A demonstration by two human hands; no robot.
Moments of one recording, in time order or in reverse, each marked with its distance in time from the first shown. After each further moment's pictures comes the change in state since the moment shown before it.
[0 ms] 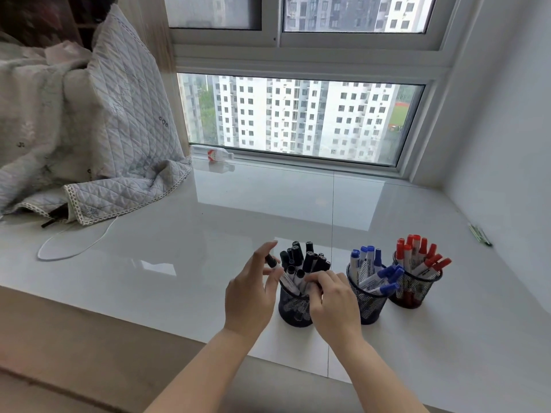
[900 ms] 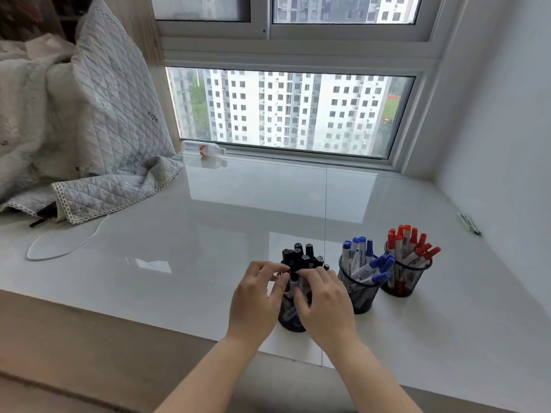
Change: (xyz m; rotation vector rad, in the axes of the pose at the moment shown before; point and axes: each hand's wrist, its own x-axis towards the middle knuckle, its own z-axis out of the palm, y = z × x) left_hand -0.019 -0.001 0.017 -0.110 -0.124 -0.107; right_hand -0.017 -0.010 -0.008 -0.106 0.056 -0.160
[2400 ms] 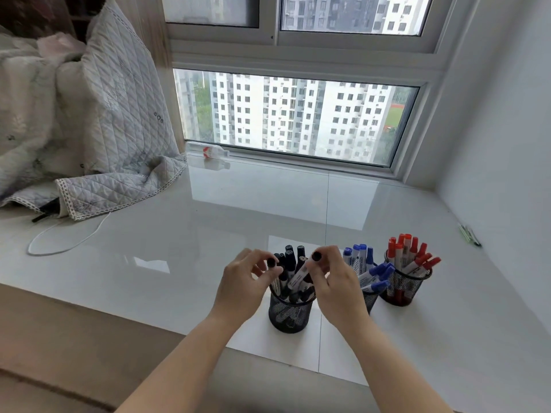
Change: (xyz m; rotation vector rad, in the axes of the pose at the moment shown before) left_hand 0.030 -0.005 -0.024 -0.098 -0.020 -0.043; right_hand 0.031 0.012 -0.021 0.369 -0.008 0.067
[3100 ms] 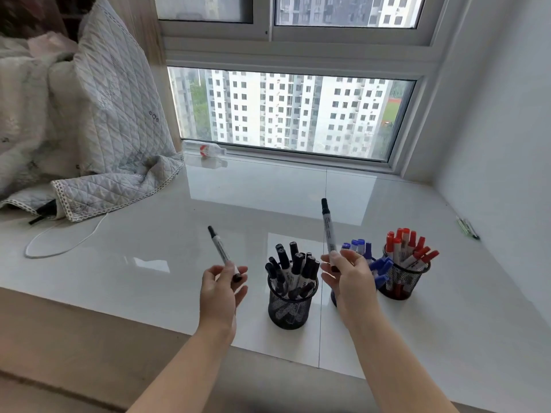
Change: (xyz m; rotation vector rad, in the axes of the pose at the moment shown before) left_hand -0.016 -0.014 -0.002 -0.871 0.320 -0.650; right_hand 0.009 0.003 -0.007 0.895 0.232 0.726
